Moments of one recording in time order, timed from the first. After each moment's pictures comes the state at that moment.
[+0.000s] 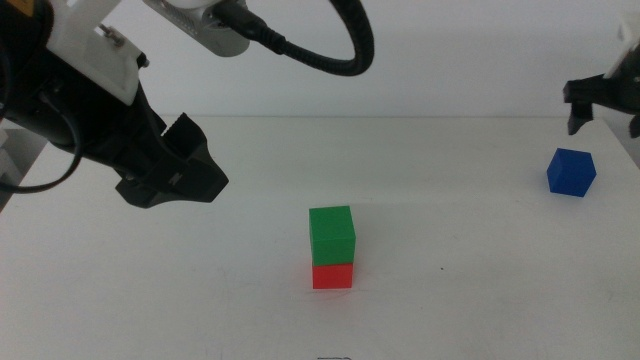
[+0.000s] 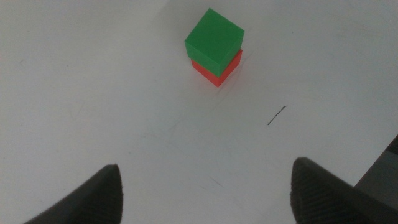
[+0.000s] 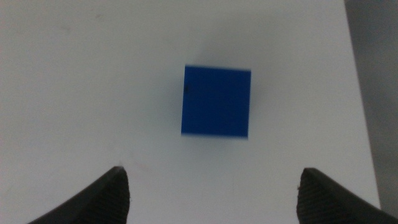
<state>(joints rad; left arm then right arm) -0.46 1.22 -1.41 -0.17 1.26 0.40 -0.04 1.99 -1.80 -0.11 1.07 0.14</state>
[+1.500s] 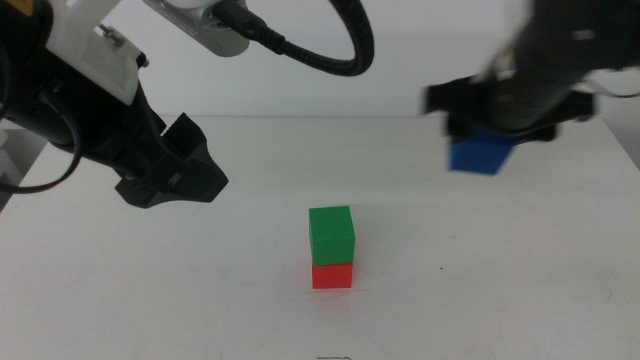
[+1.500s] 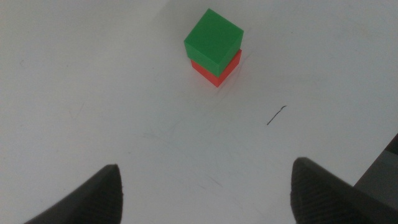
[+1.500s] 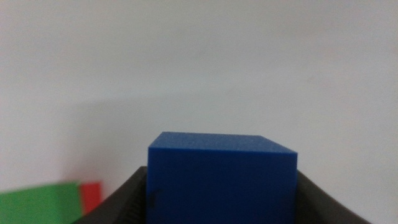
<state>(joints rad) -0.46 1.22 -1.41 -0.17 1.26 0.40 0.59 1.63 -1.52 -0.37 1.09 0.77</state>
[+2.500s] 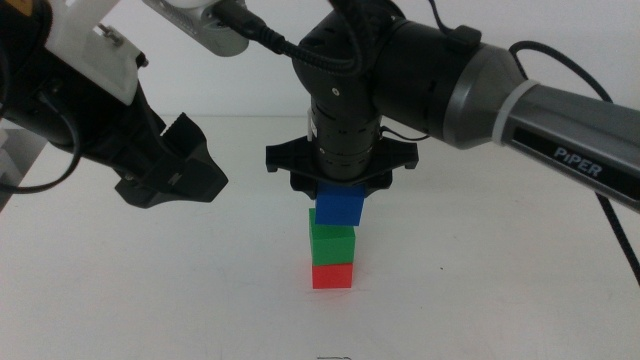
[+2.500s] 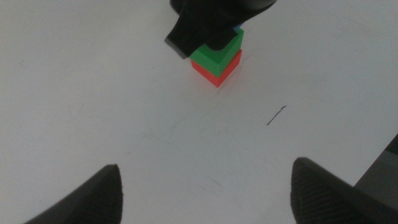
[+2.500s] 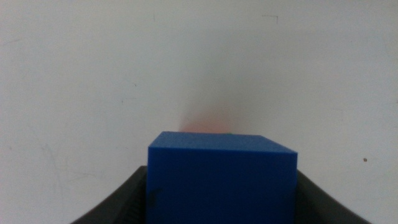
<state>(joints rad) -0.46 1.21 -1.41 -0.17 1.26 0.40 0.83 2.02 -1.90 -0.29 1.23 0.86</state>
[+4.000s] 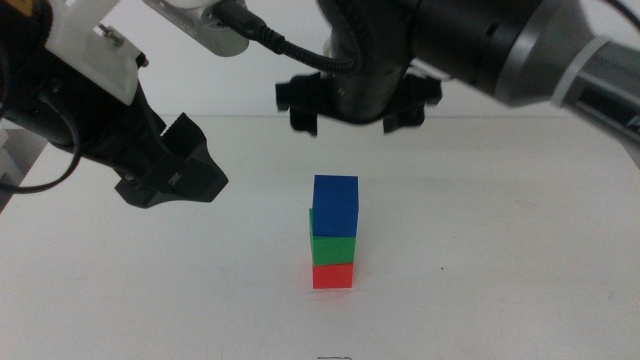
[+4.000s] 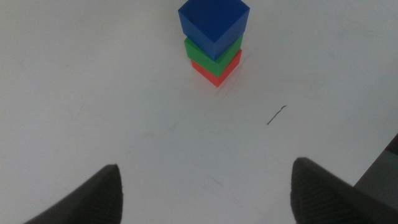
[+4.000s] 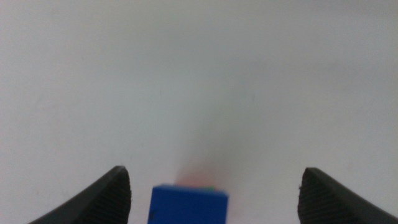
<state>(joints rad) -0.46 1.21 -1.41 -0.17 1.26 0.40 0.82 1.94 -1.99 -0.40 1.24 0.81</state>
